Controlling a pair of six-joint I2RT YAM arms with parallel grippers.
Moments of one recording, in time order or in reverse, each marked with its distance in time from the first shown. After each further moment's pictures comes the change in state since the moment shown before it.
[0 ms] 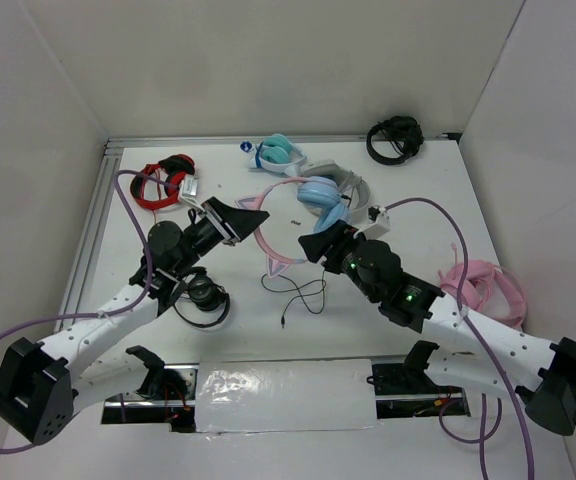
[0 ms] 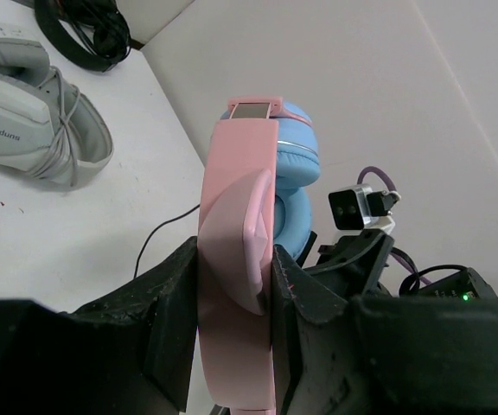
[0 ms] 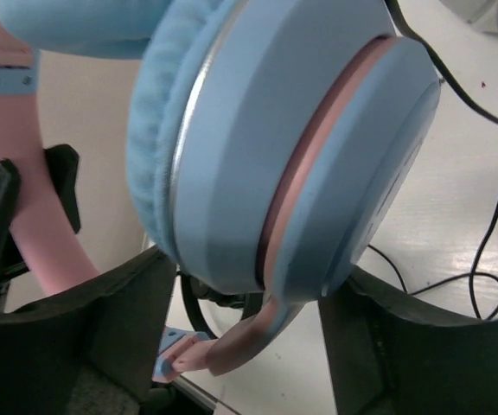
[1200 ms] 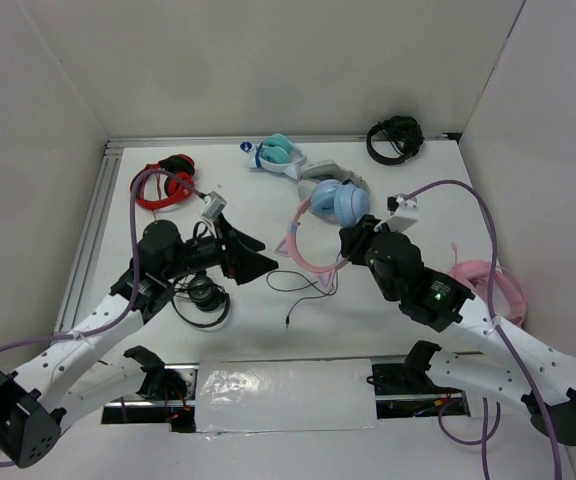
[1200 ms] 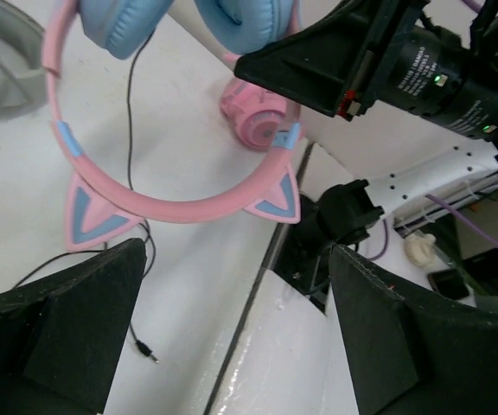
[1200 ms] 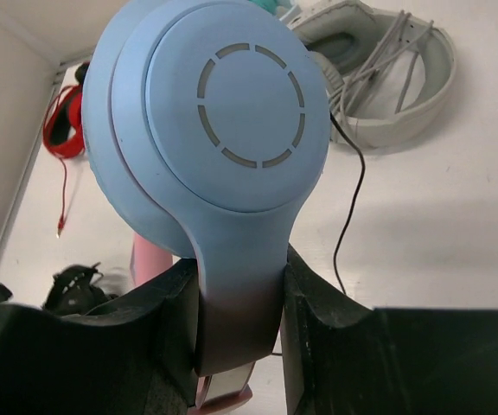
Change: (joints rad) left arm -0.031 -0.125 0.081 -0.398 0.377 0.422; right arm -0.011 -0.079 0.183 -0.362 0.270 -0.281
